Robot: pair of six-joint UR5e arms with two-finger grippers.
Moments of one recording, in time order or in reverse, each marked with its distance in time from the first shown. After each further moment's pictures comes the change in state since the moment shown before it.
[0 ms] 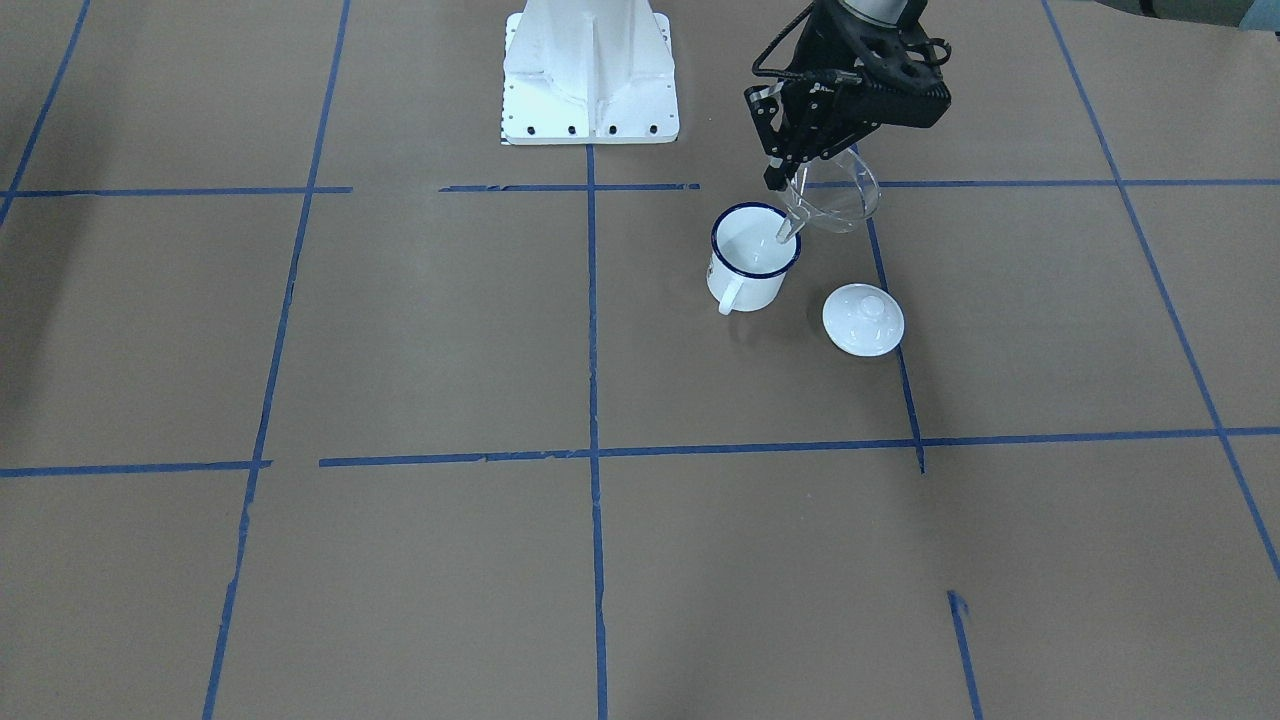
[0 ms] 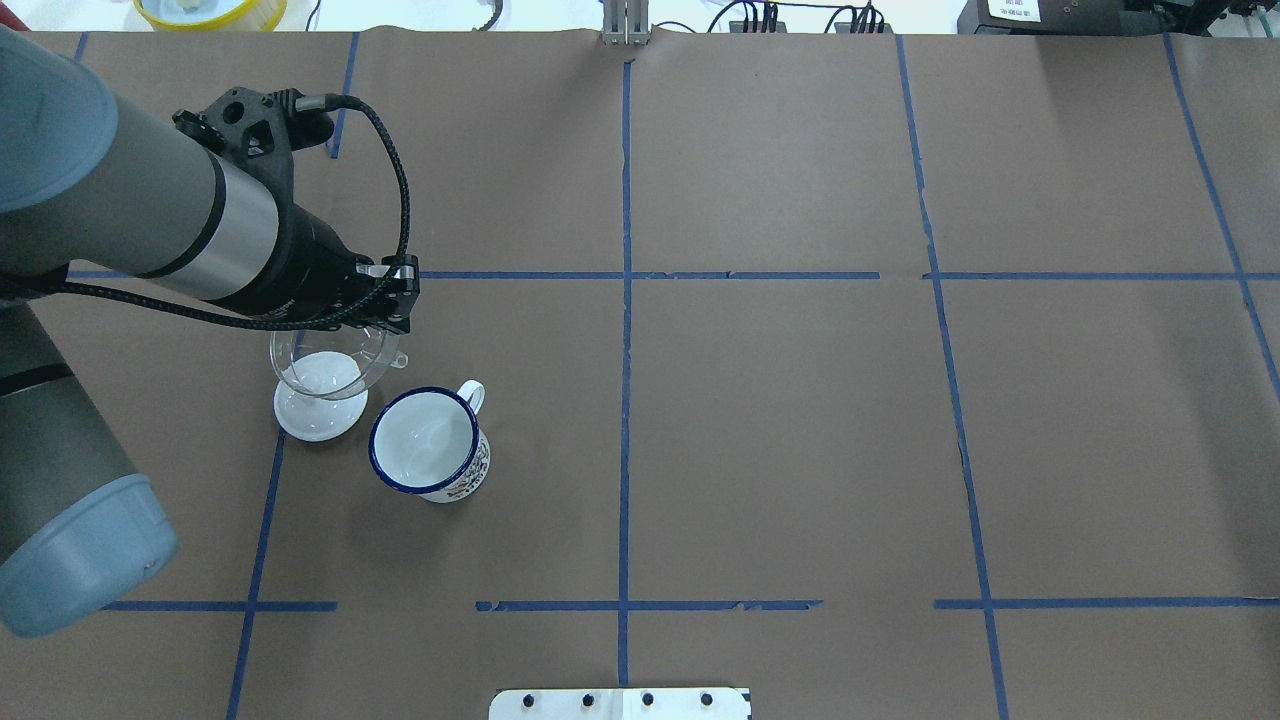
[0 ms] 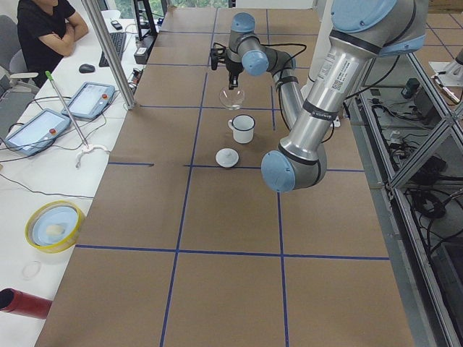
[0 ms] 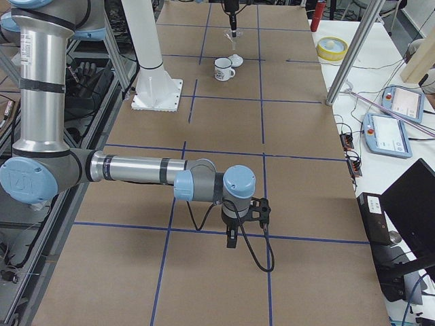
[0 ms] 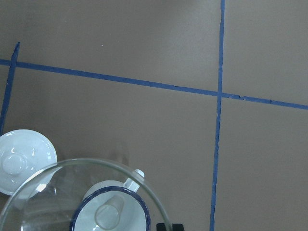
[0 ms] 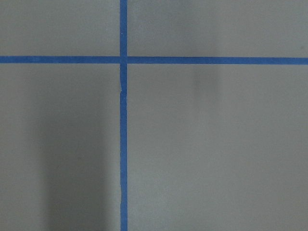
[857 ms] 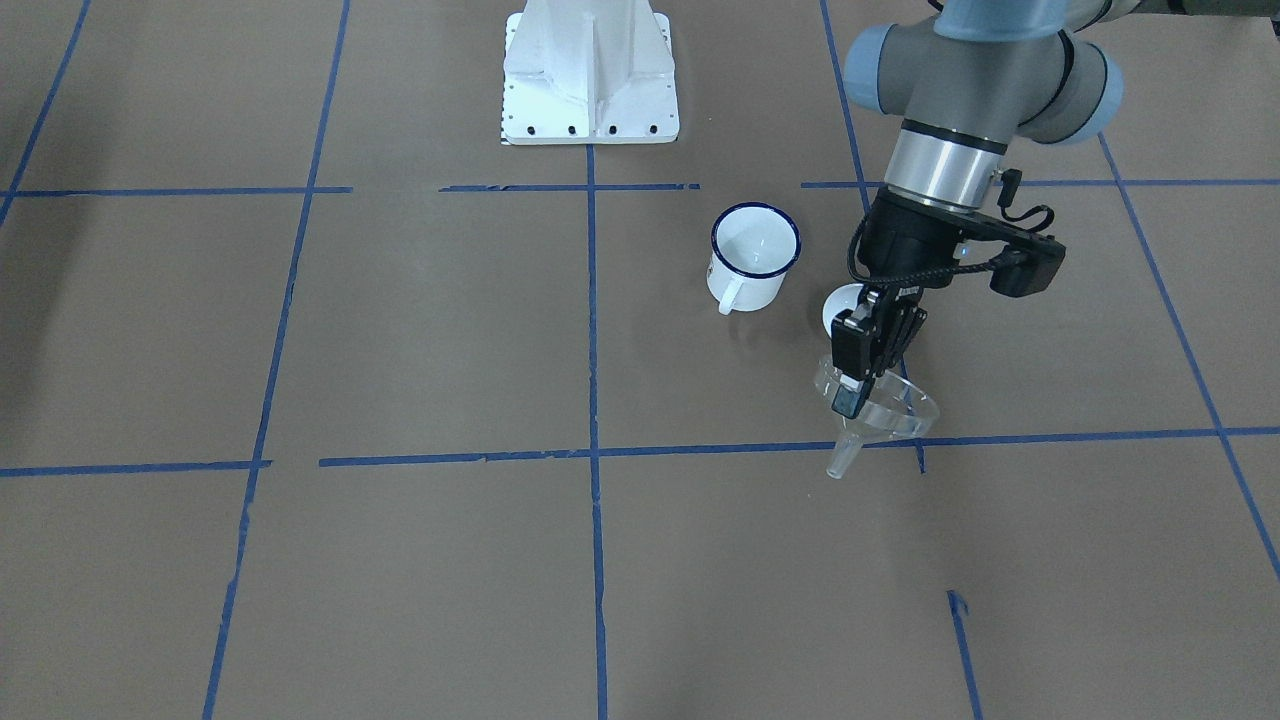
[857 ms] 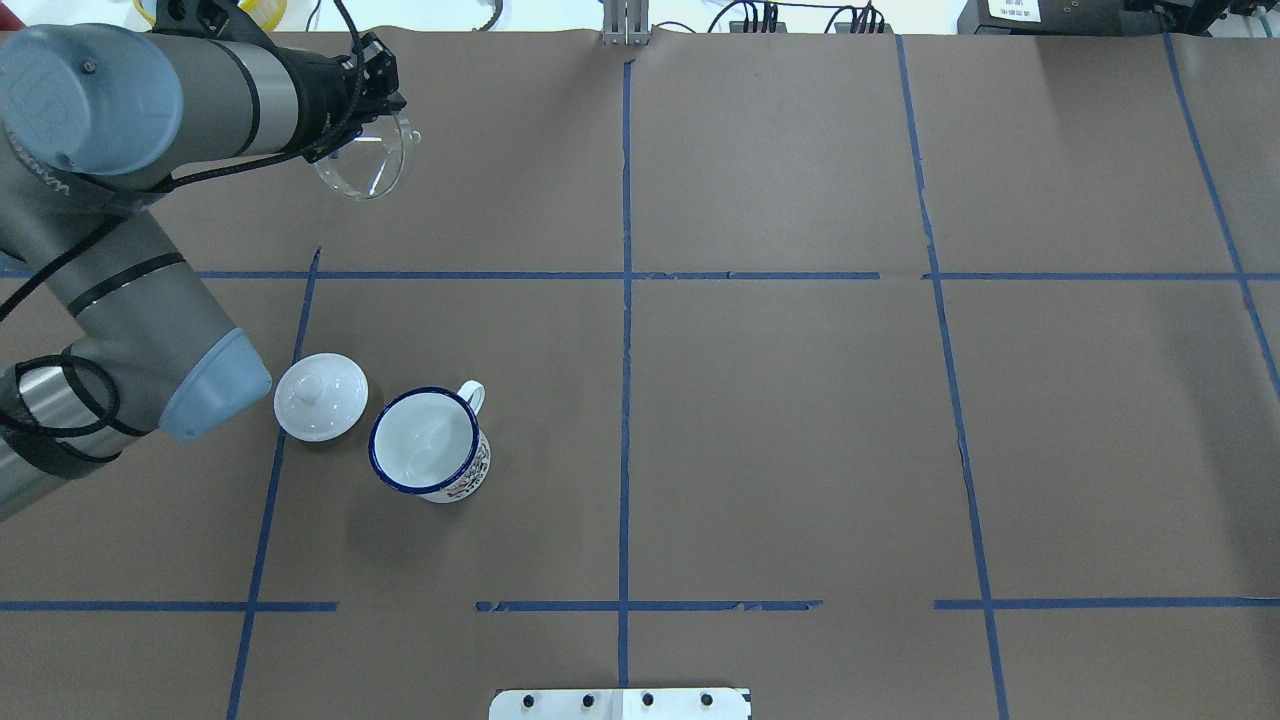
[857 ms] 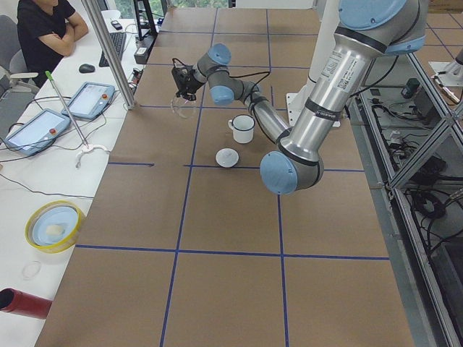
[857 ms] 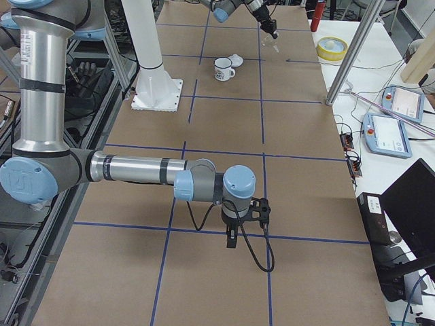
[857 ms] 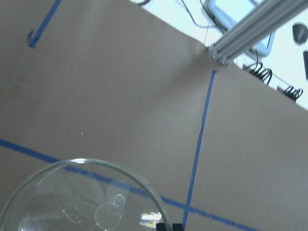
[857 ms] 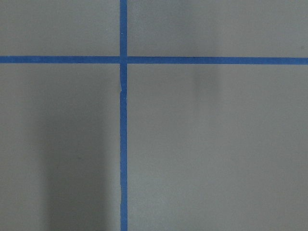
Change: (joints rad) left arm -0.072 0.001 0.442 -0.681 0.455 -0.556; right arm 0.000 0.000 0.000 0.000 0.000 0.000
